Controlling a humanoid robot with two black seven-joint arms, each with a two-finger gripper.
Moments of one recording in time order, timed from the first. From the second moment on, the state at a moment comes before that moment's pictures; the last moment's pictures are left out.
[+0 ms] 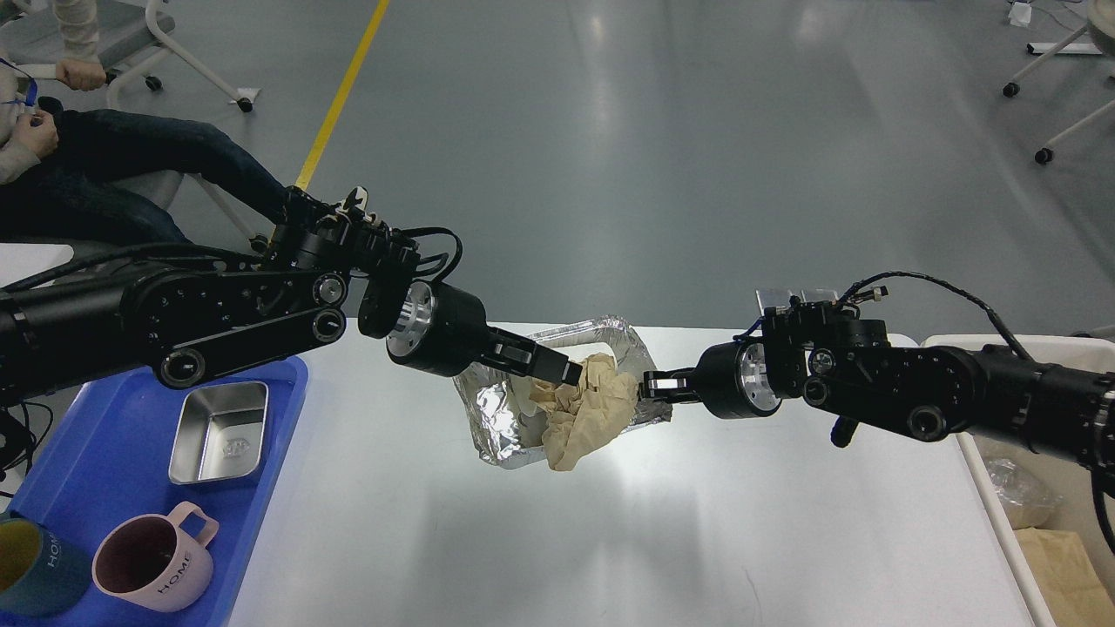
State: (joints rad) left arm -1.34 0.38 0.07 -1.23 1.04 -0.53 -0.13; right arm 1.13 -0.37 -0.16 1.12 -0.88 0.29 0.09
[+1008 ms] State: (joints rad) left arm -0.50 0.67 -0.96 -1.24 0.76 -0.40 -0.14; right arm 1.06 -0.55 -0.15 1.13 -0.85 0.29 0.09
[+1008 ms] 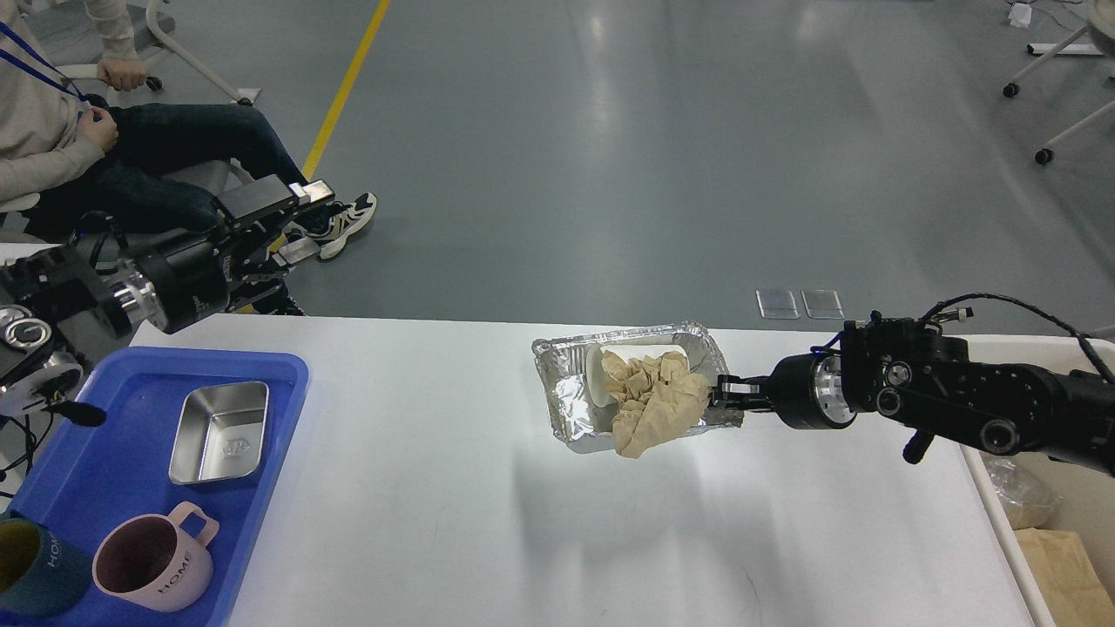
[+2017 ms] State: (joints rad) left arm -0.10 0.37 -1.42 -1.15 0.29 -0.37 -0.15; right arm 0.98 -0.95 -0.14 1.12 -0.58 0.27 0.09
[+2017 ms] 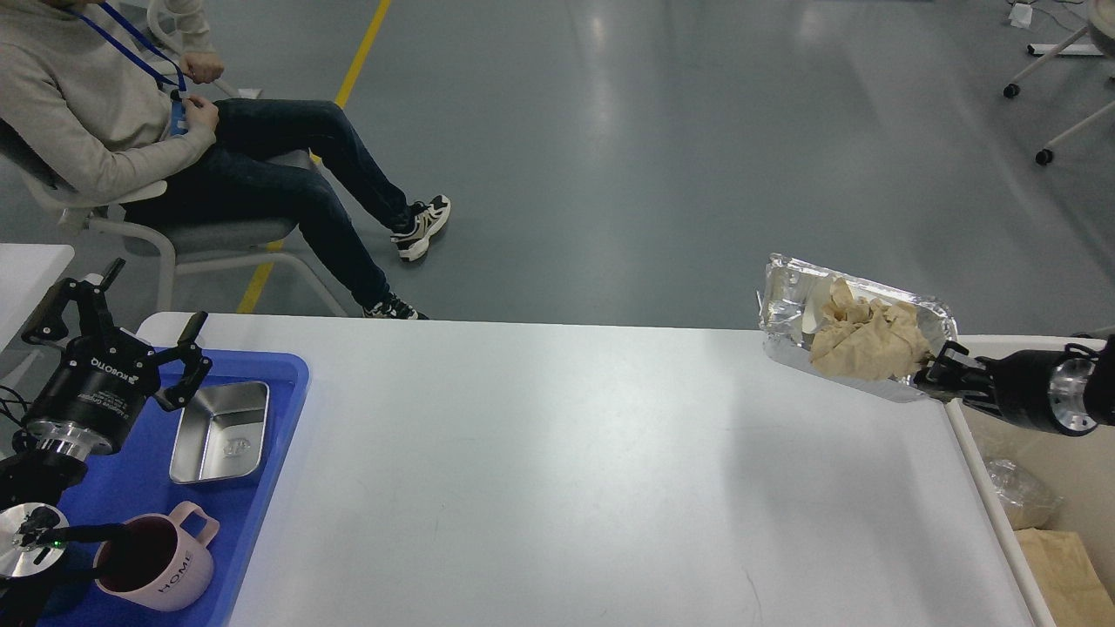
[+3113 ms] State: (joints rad) left arm -0.22 0.27 -1.40 -0.96 0.30 -0.38 -0.26; right arm 0.65 -0.93 -0.14 0.56 -0.22 0.13 0.08
